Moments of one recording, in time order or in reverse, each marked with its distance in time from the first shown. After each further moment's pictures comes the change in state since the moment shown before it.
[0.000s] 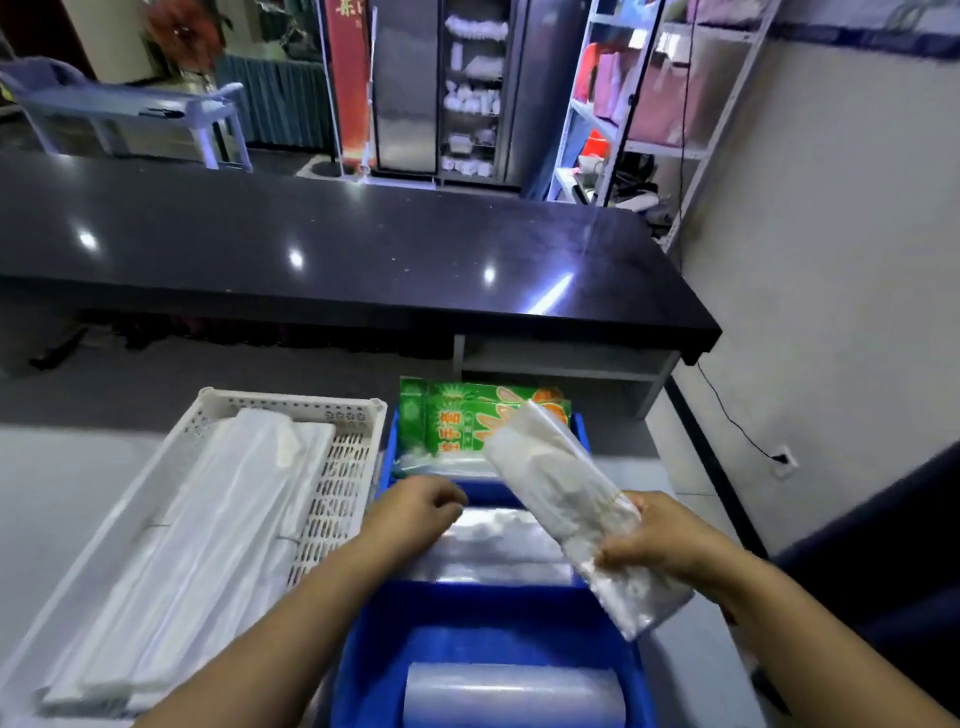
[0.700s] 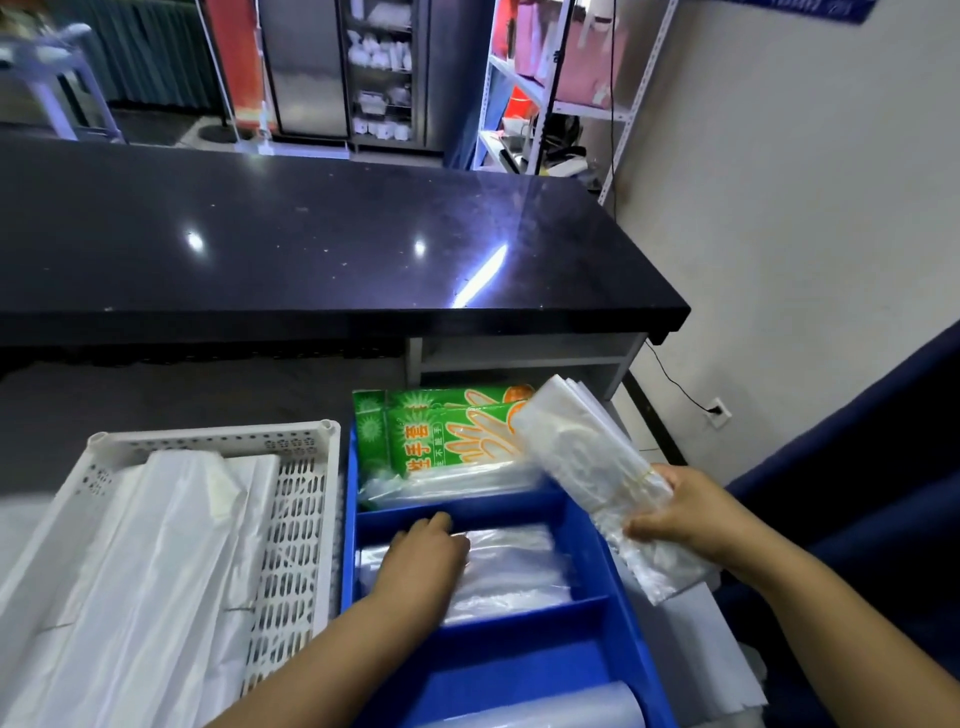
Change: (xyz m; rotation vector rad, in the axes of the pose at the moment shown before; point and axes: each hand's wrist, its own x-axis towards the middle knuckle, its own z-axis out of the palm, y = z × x) left_hand 0.026 -0.015 0.048 0.628 -0.162 0.269; right_hand 0.016 0.003 -0.020 -0.020 0.222 0.143
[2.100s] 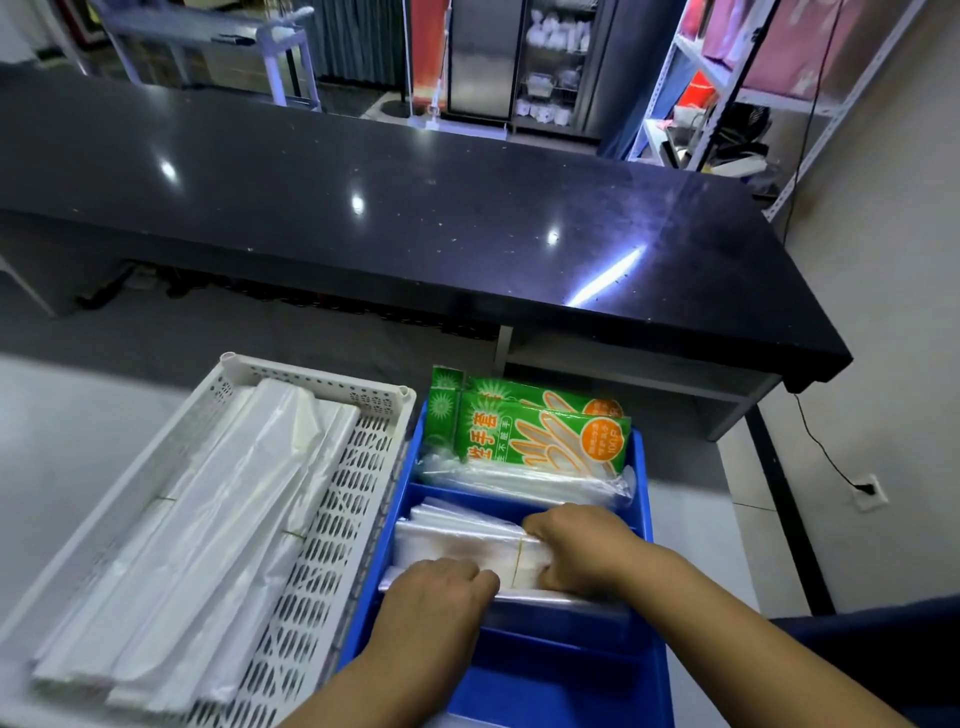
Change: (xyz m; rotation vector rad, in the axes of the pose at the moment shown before) left_hand -0.060 0.031 -0.017 0.062 0.154 -0.054; right_hand 0.075 -0.043 0.104 -0.808 -0.459 -0.658
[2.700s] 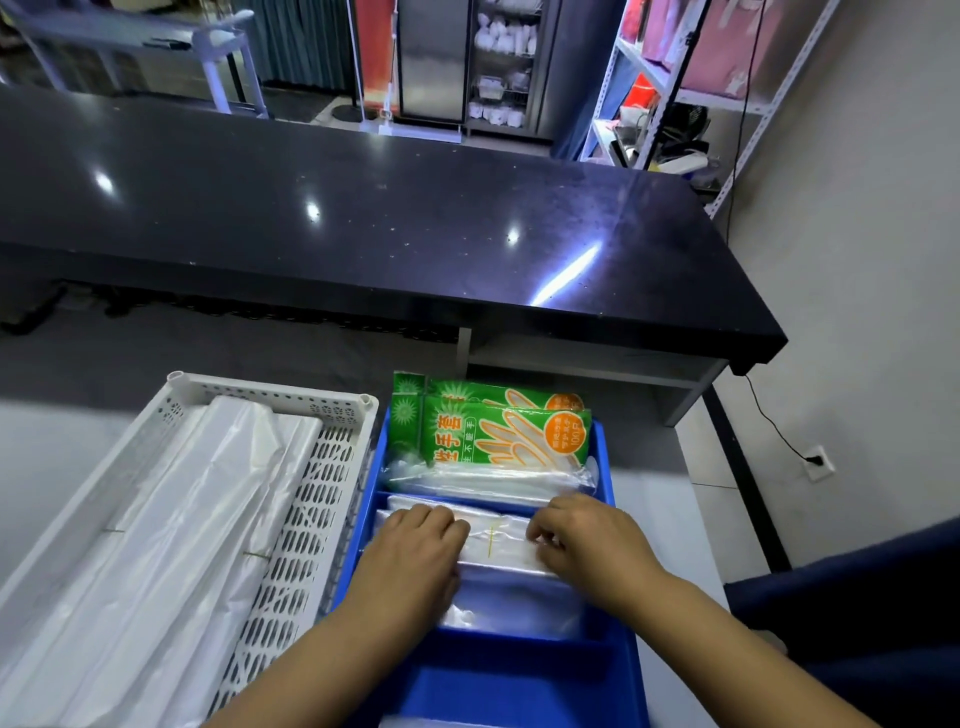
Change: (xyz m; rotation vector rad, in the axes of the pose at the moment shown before) left_hand 0.033 -0.017 -0.006 0.012 0.070 0.064; right_hand -0.043 0.009 0.002 0.078 0.331 0.157
